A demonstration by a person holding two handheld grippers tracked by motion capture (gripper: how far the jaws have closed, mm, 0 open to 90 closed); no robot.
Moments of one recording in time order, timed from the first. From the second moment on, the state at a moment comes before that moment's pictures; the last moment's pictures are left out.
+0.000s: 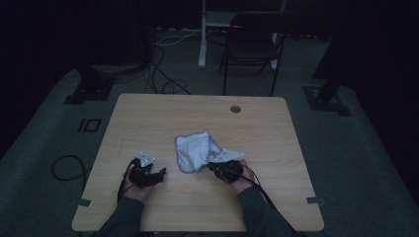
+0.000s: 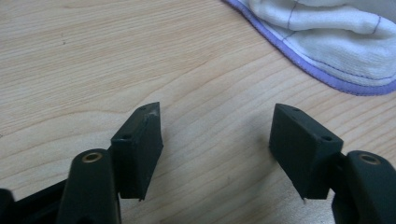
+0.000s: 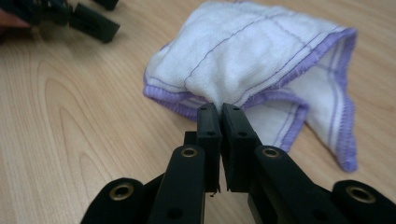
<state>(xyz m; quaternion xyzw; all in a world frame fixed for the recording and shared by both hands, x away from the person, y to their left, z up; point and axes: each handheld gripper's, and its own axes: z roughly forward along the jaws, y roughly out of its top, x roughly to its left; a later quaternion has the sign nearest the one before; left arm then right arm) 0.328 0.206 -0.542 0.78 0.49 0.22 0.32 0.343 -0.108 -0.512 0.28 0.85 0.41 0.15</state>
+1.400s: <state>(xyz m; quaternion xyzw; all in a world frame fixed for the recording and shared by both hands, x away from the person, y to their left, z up) 0.319 0.144 -0.520 0.81 0.40 0.17 0.38 0.382 -0.139 -0.479 0.33 0.81 0.44 0.20</state>
